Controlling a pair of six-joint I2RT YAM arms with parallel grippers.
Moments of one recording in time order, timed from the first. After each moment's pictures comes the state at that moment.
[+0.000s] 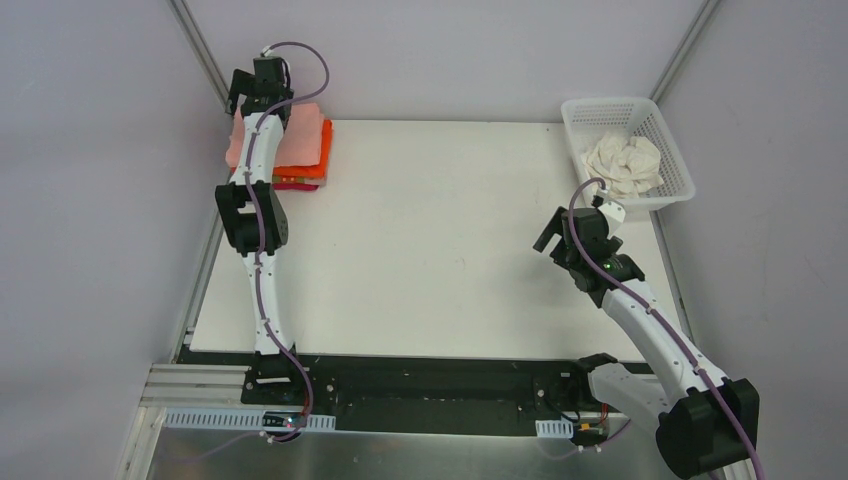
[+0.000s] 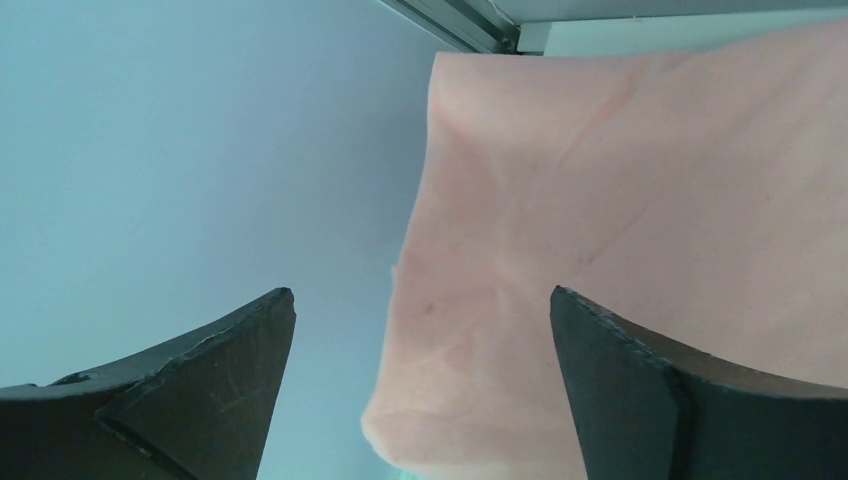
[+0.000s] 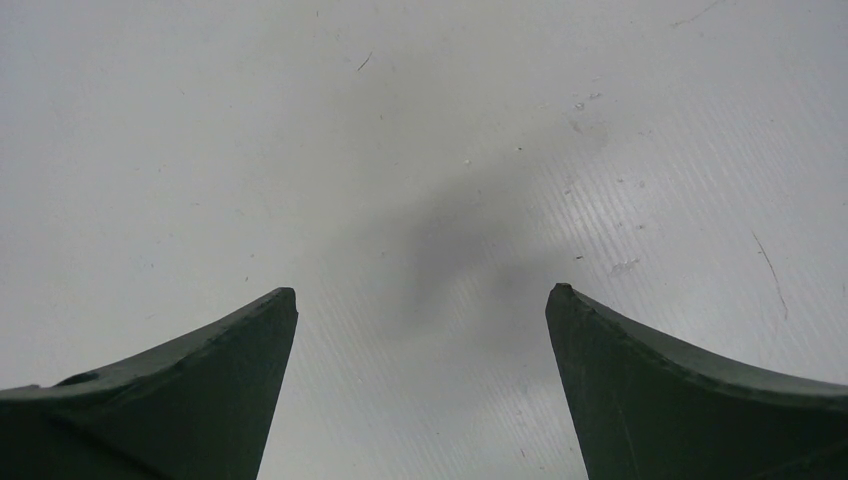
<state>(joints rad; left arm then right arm) 0.08 2.42 2.40 -0.53 -0.59 0.47 0.32 0.98 0.72 -0.53 0.42 0.66</state>
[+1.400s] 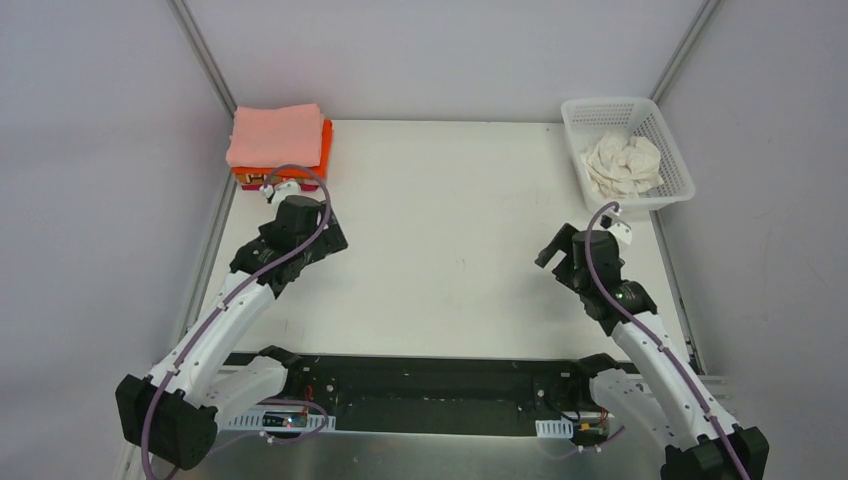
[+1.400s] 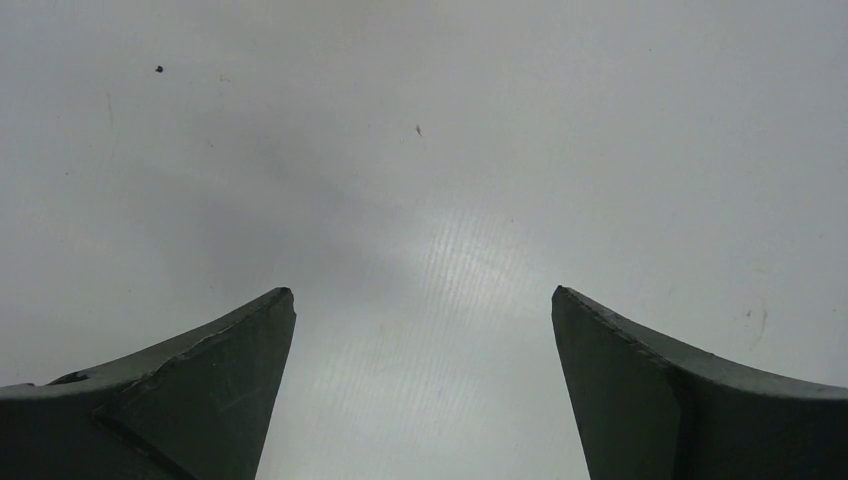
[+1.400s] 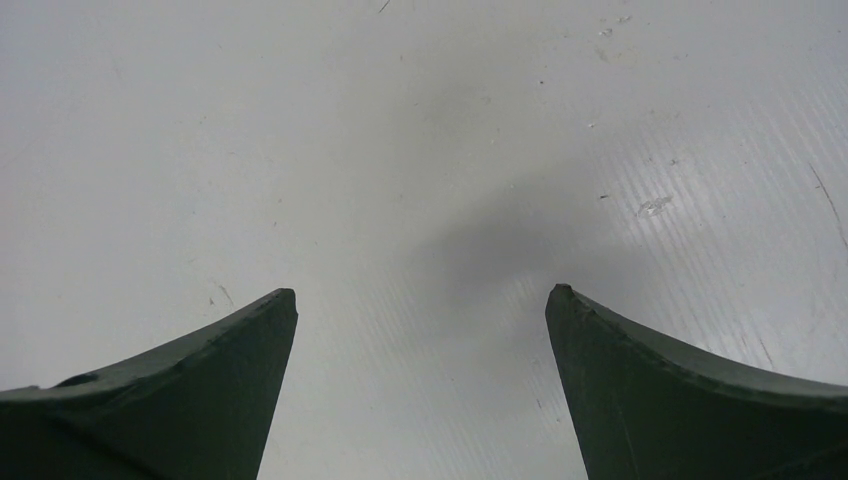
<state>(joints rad) -0.37 0.97 0.85 -0.68 -0.39 -0.62 0.32 0.79 0.62 -0.58 0.33 0.74</state>
